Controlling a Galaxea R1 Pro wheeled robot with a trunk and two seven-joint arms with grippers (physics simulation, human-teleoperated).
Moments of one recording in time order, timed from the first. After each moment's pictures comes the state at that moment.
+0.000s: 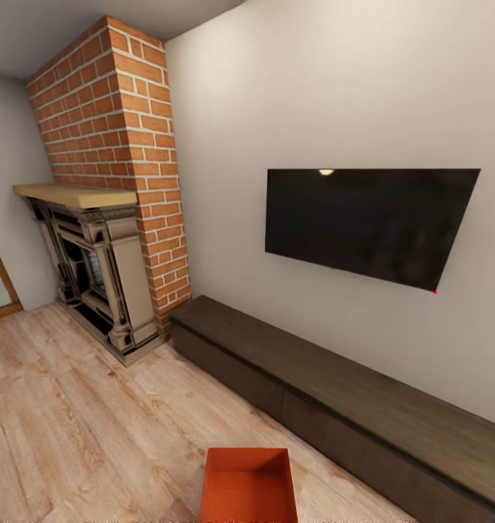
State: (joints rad) left arm -0.23 0.02 0.00 -0.02 0.27 -0.01 -0.02; right arm -0.12 -0.07 0.06 0.03 -0.03 -0.21 0.06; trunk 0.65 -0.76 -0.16
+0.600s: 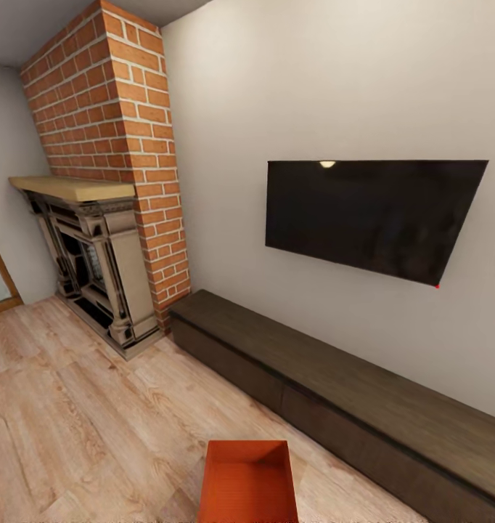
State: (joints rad) left arm -0.23 0.02 0.00 -0.02 0.27 -0.01 -0.02; right arm -0.12 -0.07 0.06 0.03 -0.03 -0.21 0.05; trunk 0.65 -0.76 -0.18
